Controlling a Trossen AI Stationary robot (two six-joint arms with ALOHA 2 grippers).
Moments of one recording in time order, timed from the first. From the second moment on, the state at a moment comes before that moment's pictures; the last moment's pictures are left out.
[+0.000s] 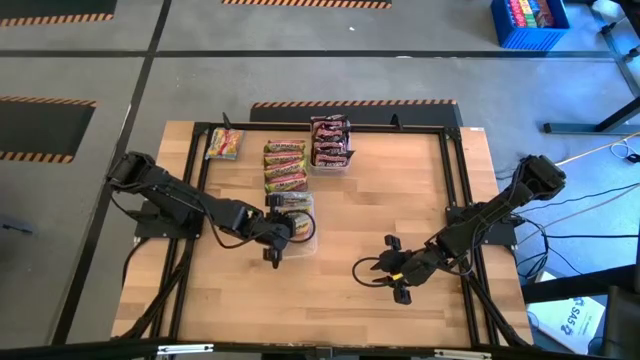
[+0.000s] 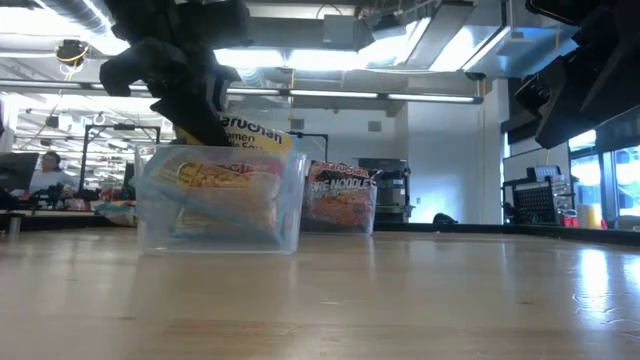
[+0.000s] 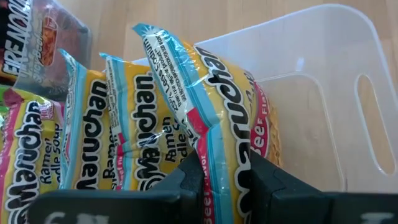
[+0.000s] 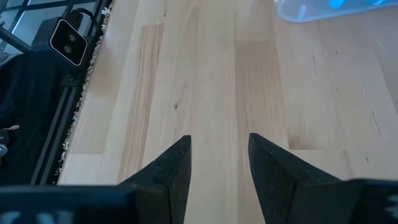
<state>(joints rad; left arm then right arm) -0.30 1.50 0.95 -0.54 -0.45 -0.15 0.63 1.39 0.67 -0.05 0.25 0.54</state>
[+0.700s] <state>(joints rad) -0.30 1.45 0.95 -0.56 -0.45 -0.12 0.63 1.39 0.67 -0.05 0.34 0.55</state>
